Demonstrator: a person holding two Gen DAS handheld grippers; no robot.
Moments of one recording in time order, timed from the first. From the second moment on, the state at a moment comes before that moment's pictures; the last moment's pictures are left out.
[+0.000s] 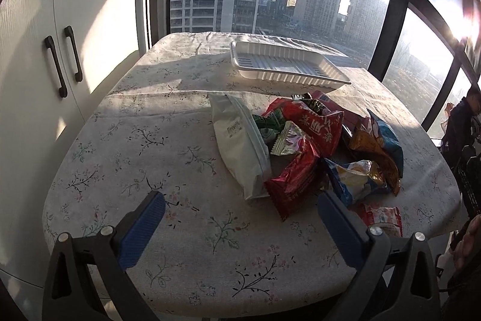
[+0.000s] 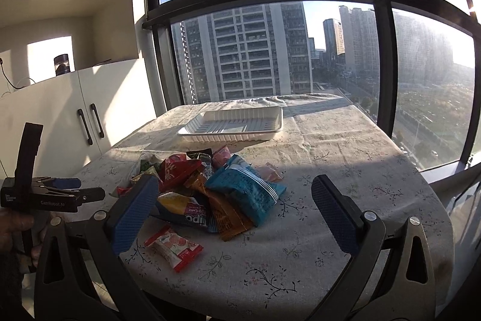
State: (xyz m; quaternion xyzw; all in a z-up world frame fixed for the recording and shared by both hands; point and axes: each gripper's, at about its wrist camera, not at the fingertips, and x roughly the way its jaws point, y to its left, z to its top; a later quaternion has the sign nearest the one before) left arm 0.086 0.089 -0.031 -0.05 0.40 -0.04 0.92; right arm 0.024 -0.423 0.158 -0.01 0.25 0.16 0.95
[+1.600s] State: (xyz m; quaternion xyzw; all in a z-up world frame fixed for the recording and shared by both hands) left arm 0.186 0.128 -0.051 0.00 0.50 -0.06 0.86; right arm 0.162 -0.396 0.099 -0.17 0.41 0.29 0.85
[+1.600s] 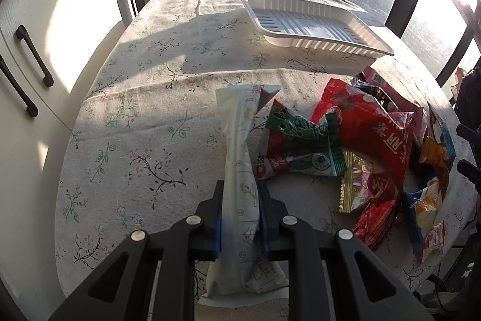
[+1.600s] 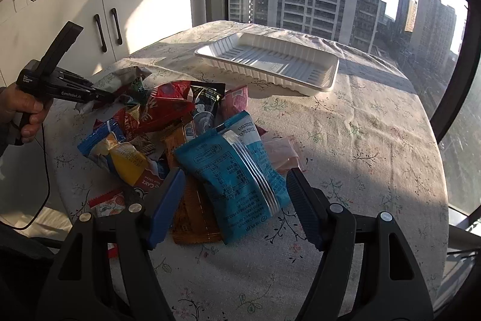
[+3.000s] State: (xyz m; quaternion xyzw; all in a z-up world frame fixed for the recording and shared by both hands) left arm 0.176 0.150 -0.050 -0.04 0.48 -0.07 0.88; right arm 0.225 -0.419 0.083 -0.07 0.47 0.40 0.79
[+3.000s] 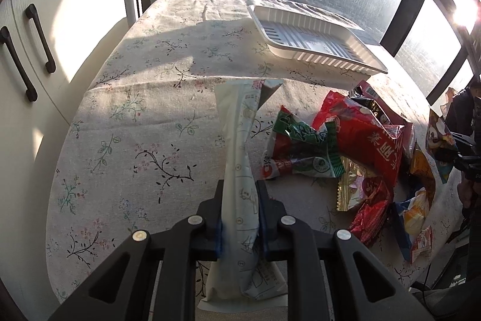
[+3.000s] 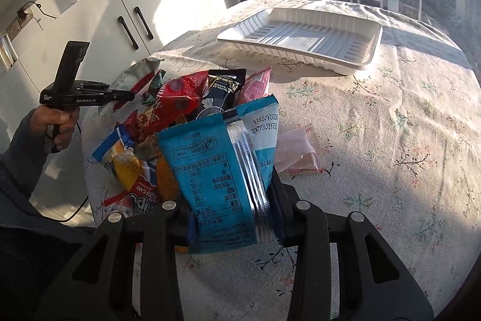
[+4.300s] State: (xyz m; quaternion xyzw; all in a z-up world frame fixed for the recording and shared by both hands) left arm 0.431 0.049 -0.040 0.04 0.47 -0.11 0.88; right arm 0.462 -0.354 0.066 0.00 0.47 0.20 0.86
